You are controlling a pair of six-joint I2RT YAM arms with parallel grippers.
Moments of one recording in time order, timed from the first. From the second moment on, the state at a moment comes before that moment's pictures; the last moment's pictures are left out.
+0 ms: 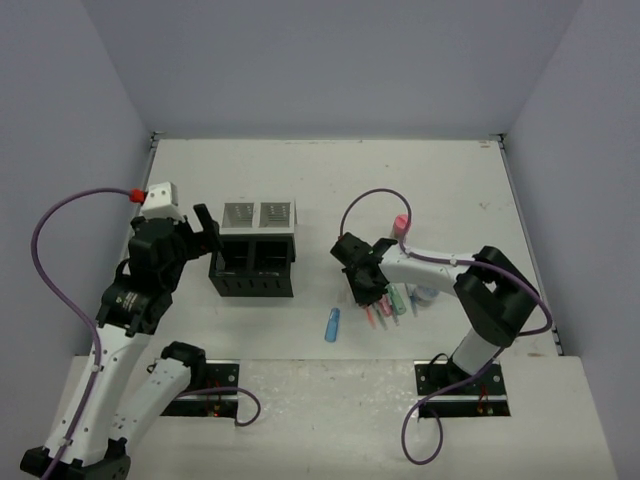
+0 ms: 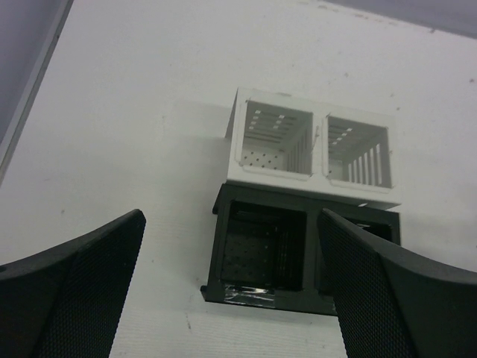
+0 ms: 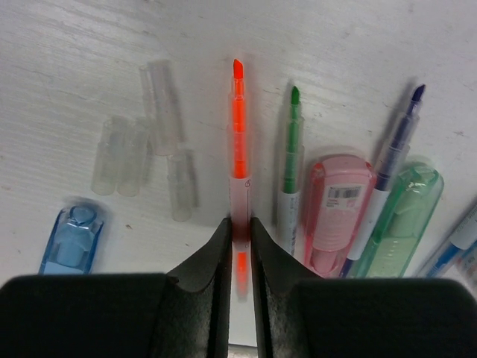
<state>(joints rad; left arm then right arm) -0.28 0.66 0.87 -0.61 -0.32 -0.33 0.84 1.68 0.98 -0.69 0.12 0.52</state>
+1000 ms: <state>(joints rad) -1.15 1.69 1.39 -0.69 -0.61 -0.81 0.82 0.73 1.06 -1.17 0.45 0.70</state>
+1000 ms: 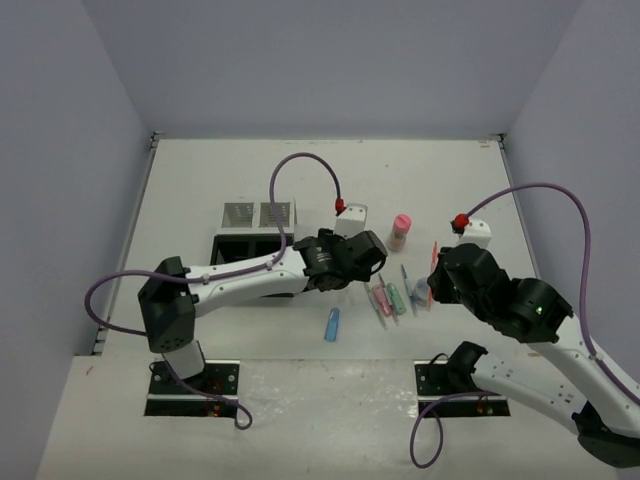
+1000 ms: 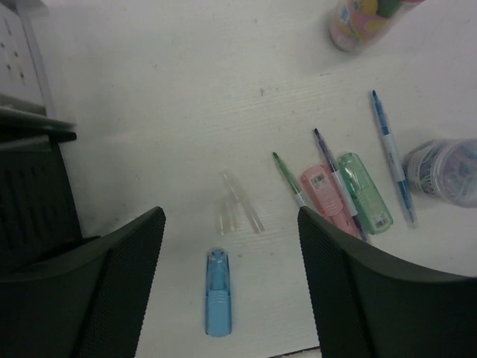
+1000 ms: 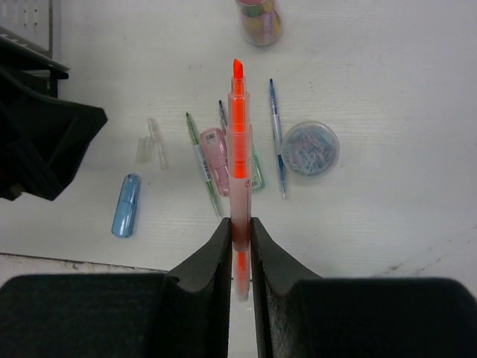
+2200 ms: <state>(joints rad) -1.06 2.11 1.58 -0.86 -0.45 -1.18 0.82 0.77 1.03 -1.12 0.37 0.66</state>
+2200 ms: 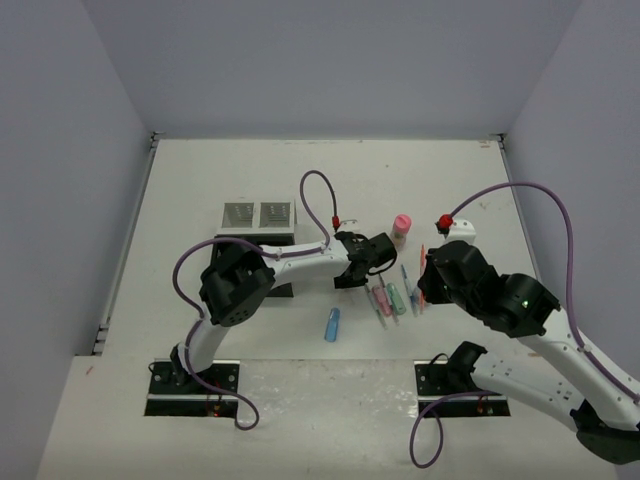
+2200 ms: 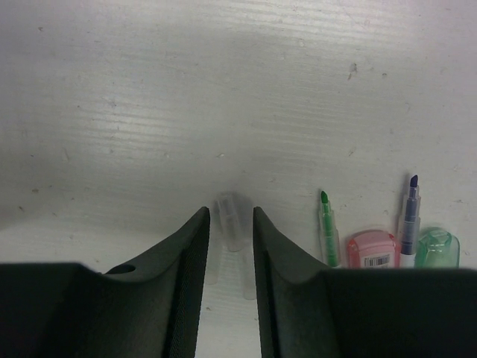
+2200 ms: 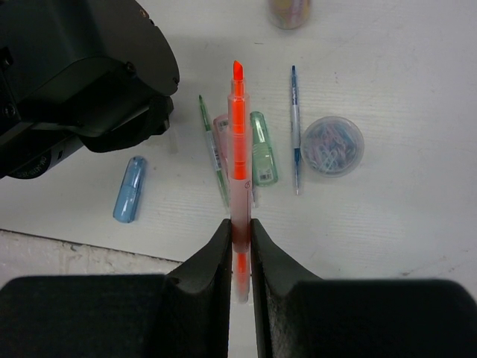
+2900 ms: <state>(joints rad) -1.06 2.13 1.58 -0.84 -0.44 -1.17 0.82 0.76 1.02 -1.11 0.35 0.65</state>
